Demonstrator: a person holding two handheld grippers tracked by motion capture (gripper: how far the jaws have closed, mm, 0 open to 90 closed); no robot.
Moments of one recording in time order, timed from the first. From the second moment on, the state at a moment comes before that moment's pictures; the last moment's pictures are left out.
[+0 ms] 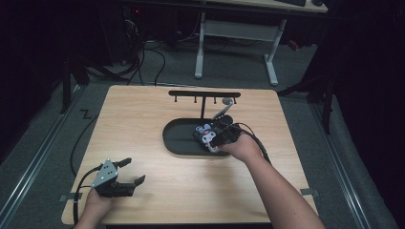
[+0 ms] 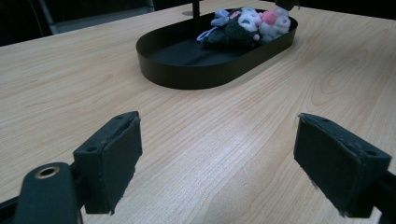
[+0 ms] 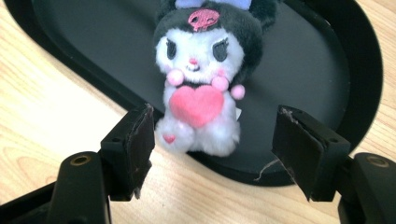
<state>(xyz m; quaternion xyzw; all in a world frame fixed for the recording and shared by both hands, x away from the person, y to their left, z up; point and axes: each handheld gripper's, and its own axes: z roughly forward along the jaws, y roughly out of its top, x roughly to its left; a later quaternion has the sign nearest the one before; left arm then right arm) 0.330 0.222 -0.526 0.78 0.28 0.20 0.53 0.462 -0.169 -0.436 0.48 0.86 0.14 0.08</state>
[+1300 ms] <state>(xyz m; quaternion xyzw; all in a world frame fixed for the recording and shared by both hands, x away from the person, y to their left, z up) 0.331 0.216 -0.527 0.79 0.28 0.20 0.51 0.346 -0.251 -0.478 0.48 0.80 0.32 0.15</state>
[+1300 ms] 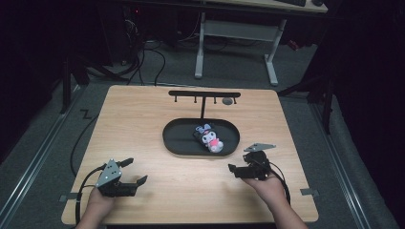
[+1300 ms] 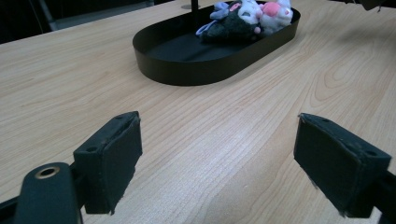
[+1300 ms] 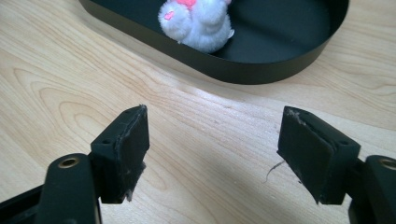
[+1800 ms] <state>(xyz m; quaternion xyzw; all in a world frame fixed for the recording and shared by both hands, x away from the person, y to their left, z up) 0.329 0.215 -0.527 0.79 0.27 0.20 0.51 0.283 -0.245 -0.511 0.42 0.76 0.39 0.30</state>
